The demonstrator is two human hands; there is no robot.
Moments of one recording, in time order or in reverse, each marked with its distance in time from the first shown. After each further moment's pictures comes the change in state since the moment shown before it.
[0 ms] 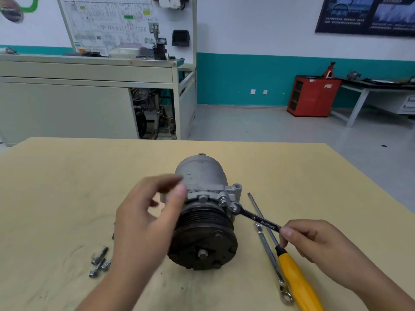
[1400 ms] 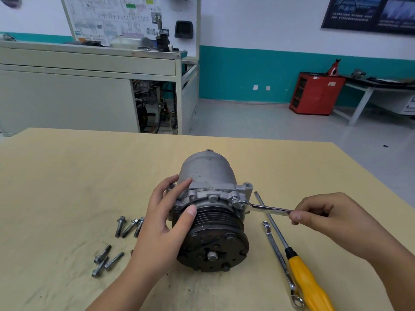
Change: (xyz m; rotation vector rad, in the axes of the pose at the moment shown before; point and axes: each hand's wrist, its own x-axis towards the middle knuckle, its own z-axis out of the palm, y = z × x) left_hand -0.004 -0.050 0.011 -0.062 -0.277 -0.127; right_hand 0.029 -0.018 -0.021 -0.120 0.055 -0.117
